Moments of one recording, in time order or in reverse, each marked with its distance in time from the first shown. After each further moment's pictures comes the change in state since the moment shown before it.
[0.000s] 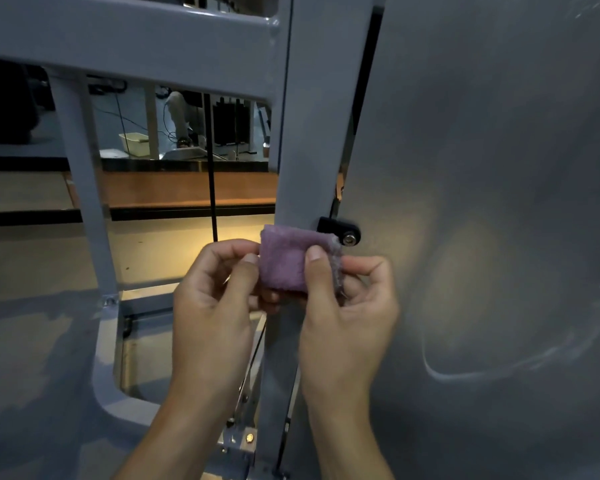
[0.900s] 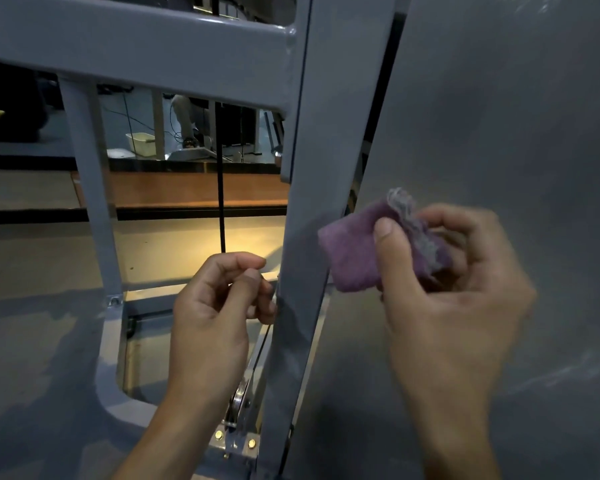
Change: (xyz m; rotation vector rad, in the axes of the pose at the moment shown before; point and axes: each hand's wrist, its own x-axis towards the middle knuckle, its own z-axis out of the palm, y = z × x) left_hand 0.008 -0.004 -0.016 0.117 -0.028 -0.009; right_hand 0.033 -0.060 -0.026 -0.397 -0.037 -0.439
